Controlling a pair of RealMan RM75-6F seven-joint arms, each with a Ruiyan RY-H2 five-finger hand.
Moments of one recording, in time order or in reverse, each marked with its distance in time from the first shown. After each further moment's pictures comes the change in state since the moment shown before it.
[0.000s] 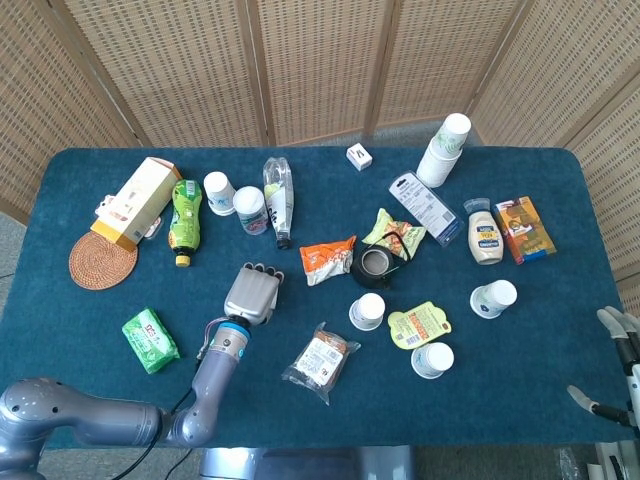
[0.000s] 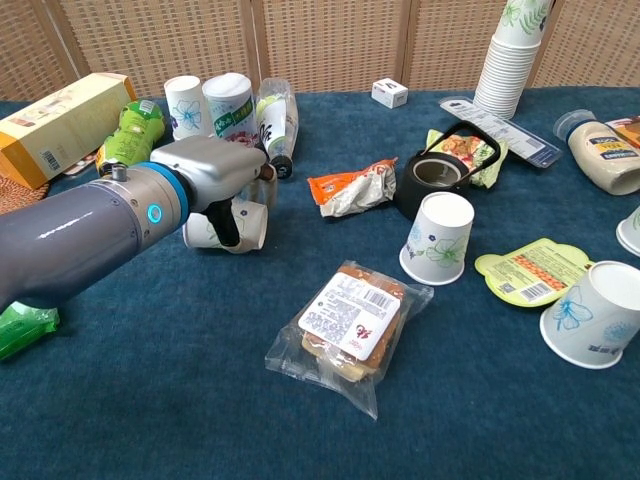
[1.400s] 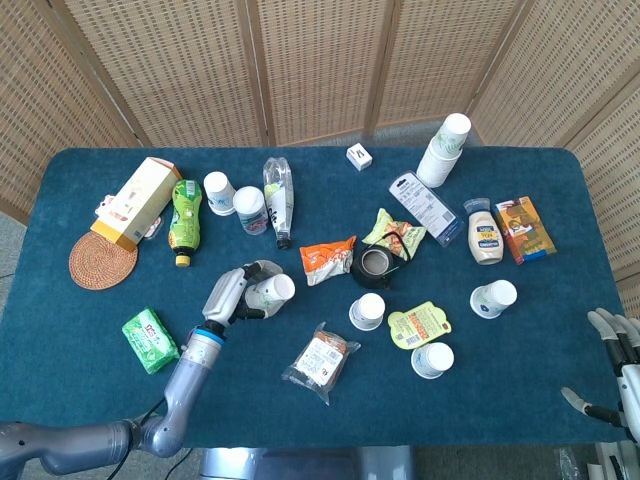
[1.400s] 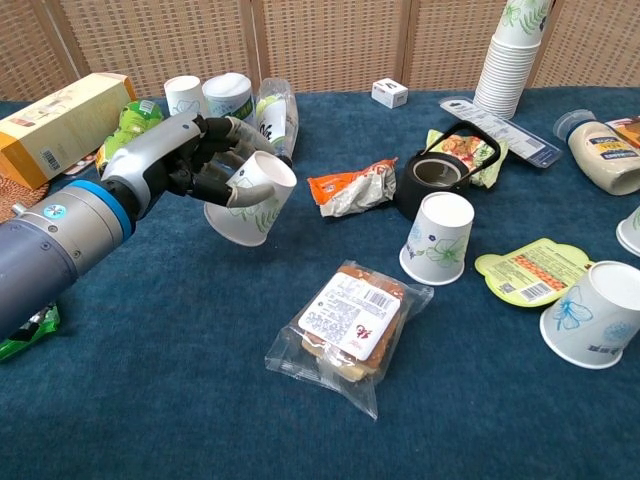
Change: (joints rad) left arm 0.300 -0.024 -0.032 0.155 0.540 -0.073 -1.218; right arm 0.003 -0.012 -0.007 -0.008 -0.007 -0.007 -0.045
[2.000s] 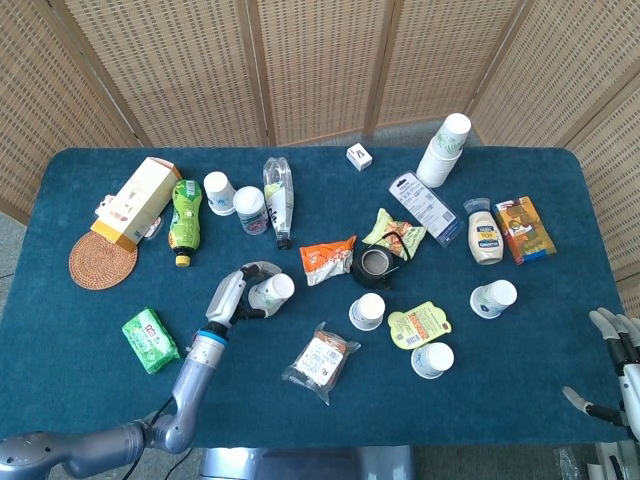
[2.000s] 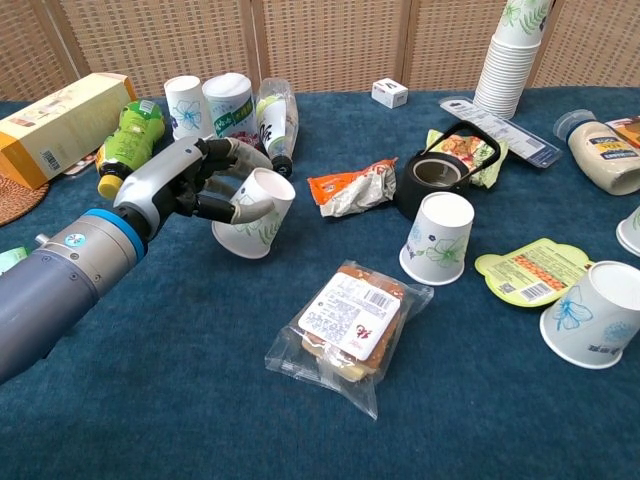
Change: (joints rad) left arm 0.033 -0.111 -0.020 0.199 0.080 -0.030 -0.124; right arm 0.002 0.000 0.001 0.003 0.006 -0.005 0.008
